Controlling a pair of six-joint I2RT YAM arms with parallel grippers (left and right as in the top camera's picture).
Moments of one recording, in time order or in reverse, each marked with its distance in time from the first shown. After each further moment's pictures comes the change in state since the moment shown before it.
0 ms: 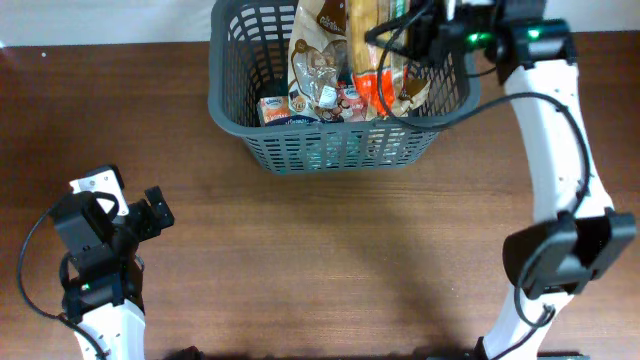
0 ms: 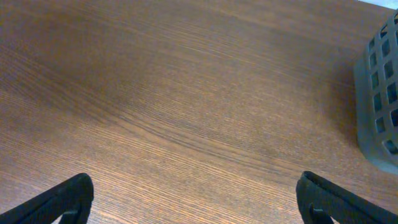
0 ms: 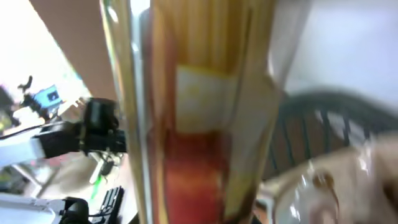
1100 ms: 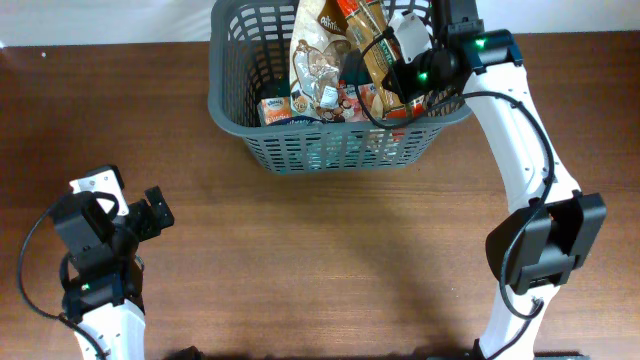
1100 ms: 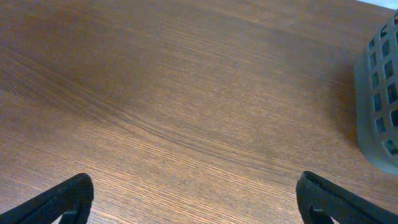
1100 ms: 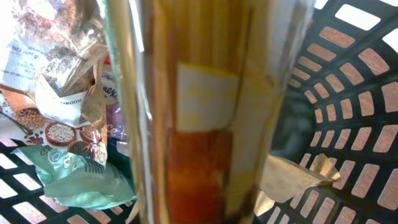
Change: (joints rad) left arm 0.000 0.000 0.000 0.000 0.000 0.000; right arm 0.106 0.043 -0.051 -0.349 1.078 -0.106
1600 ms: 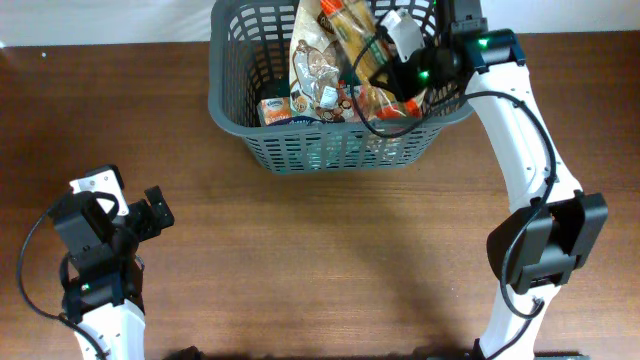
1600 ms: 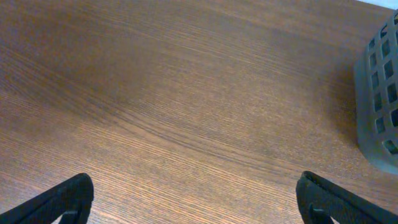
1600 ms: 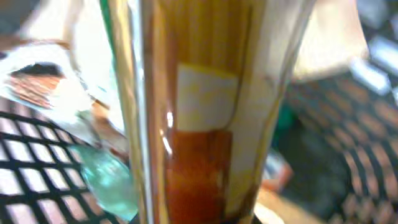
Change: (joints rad) left arm 0.000 0.000 0.000 0.000 0.000 0.000; right arm -0.006 0.000 0.005 0.071 -0.252 -0.145
